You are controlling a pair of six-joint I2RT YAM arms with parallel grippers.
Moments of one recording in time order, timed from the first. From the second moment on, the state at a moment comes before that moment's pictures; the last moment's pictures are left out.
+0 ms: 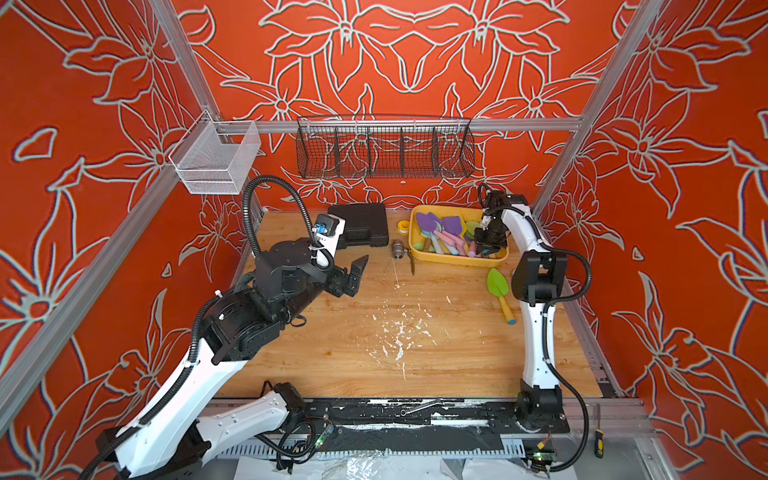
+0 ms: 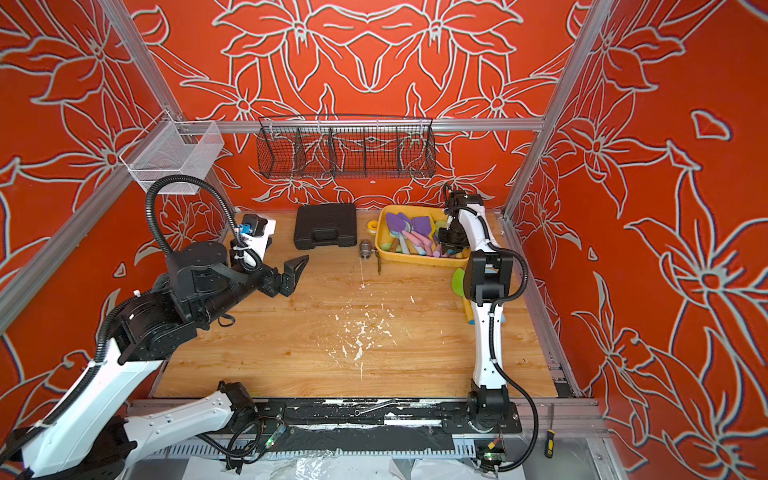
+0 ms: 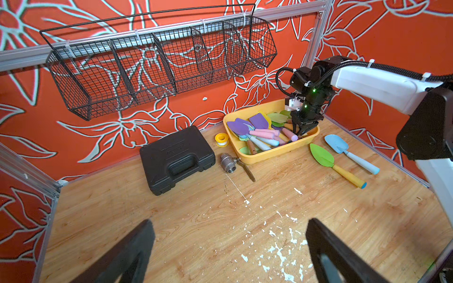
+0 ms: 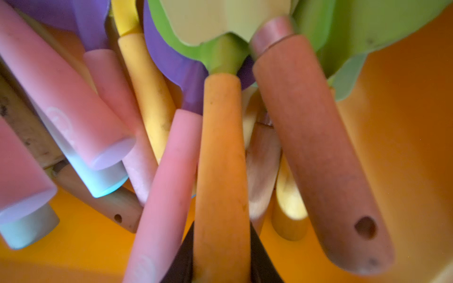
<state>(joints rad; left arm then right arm) -0.70 0.95 1.44 -0.80 -0.27 -0.06 0.00 2.48 2.41 -1.41 -0.09 0.16</state>
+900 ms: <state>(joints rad) -0.70 0.94 1.41 -0.73 -0.21 -0.03 -0.01 2.06 1.98 -1.31 -0.36 0.35</state>
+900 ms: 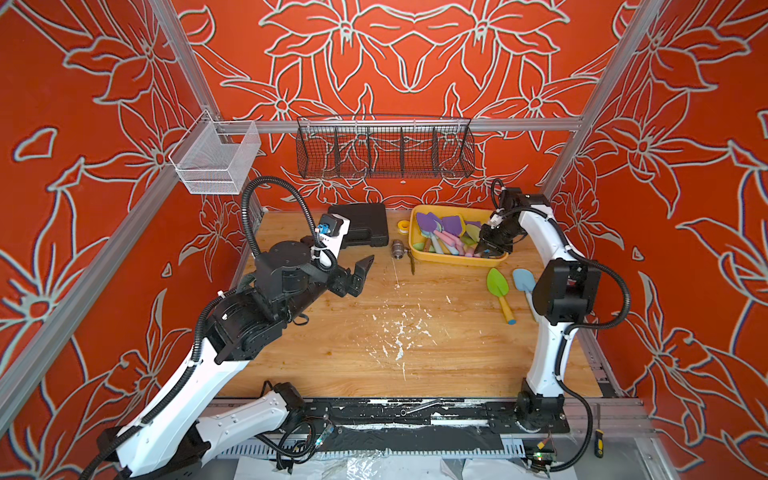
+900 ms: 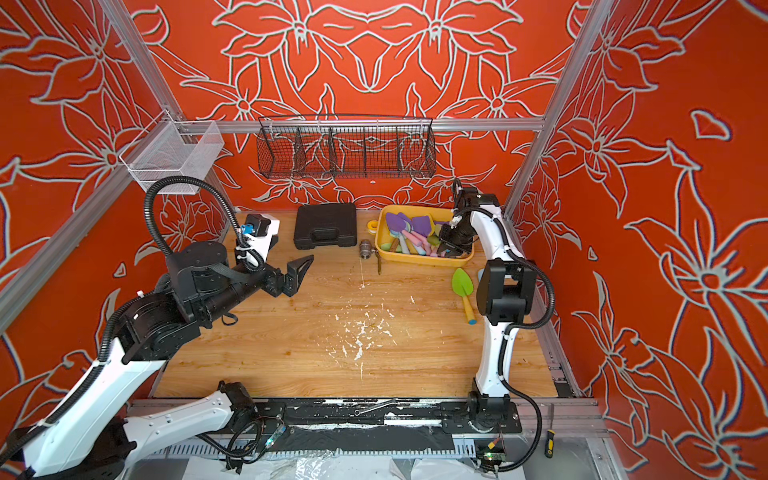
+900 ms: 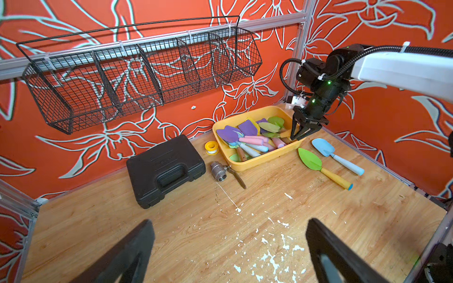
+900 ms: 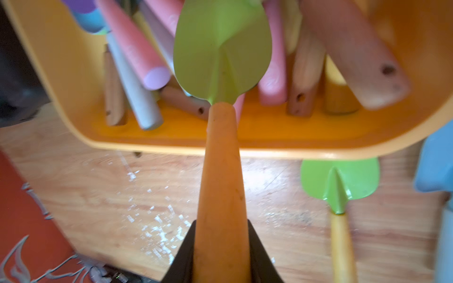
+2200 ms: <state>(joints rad) -0.70 0.94 1.31 -0.65 -0.08 -0.08 0.26 1.12 0.76 -0.69 -0.07 0.56</state>
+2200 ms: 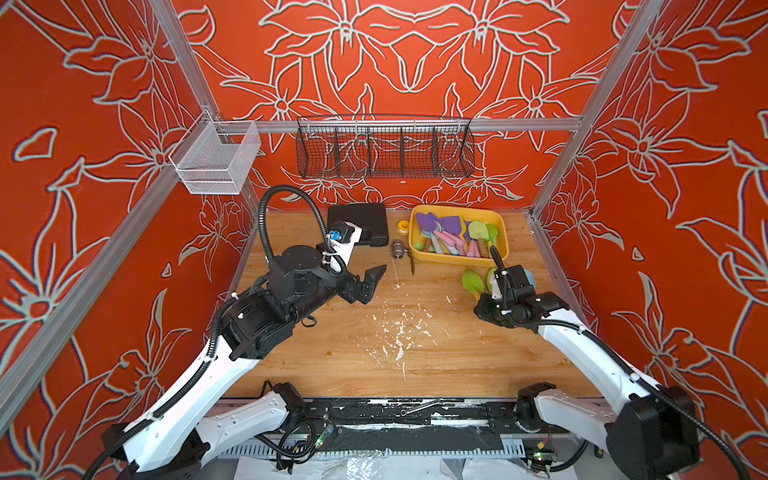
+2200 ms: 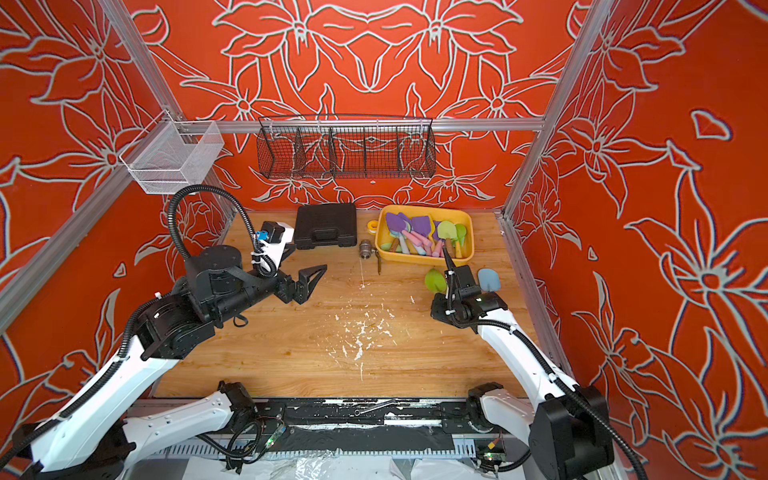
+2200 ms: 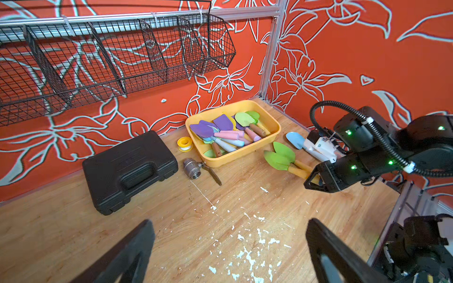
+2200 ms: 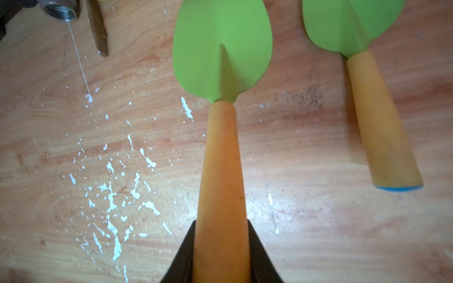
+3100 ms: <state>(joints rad) -0.70 0.92 1.27 -0.65 -0.08 -0.11 0.26 1.41 0.69 -0.52 -0.01 0.56</state>
